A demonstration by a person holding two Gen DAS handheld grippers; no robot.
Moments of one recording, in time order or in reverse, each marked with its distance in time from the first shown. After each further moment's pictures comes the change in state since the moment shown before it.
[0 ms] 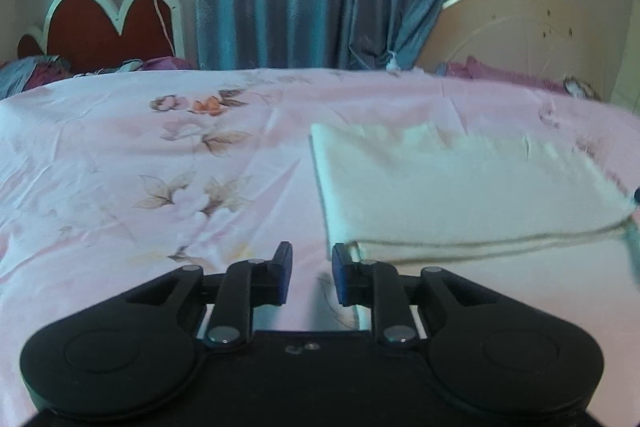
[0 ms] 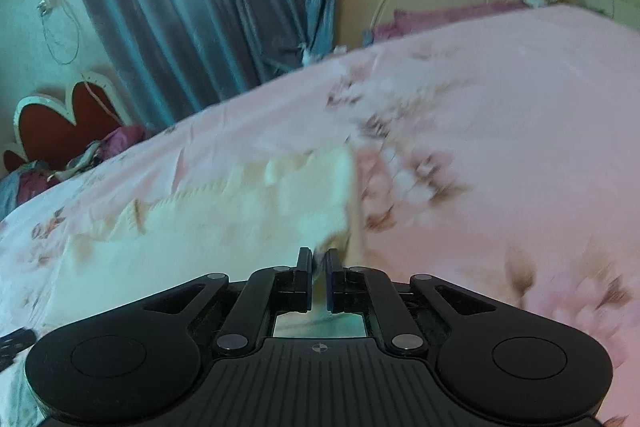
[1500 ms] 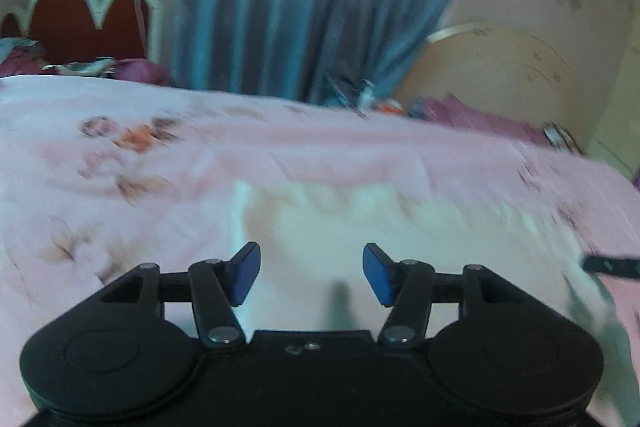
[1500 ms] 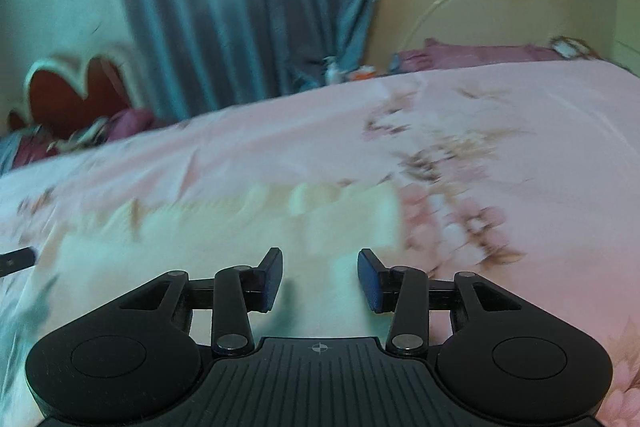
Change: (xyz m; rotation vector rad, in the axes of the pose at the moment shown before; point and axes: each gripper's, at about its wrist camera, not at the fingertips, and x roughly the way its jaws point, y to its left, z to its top) left arm 0.050 -0.043 0.036 -0.068 -0.045 -0.114; right arm 0.043 0.041 0.003 -0.197 -0.005 0.028
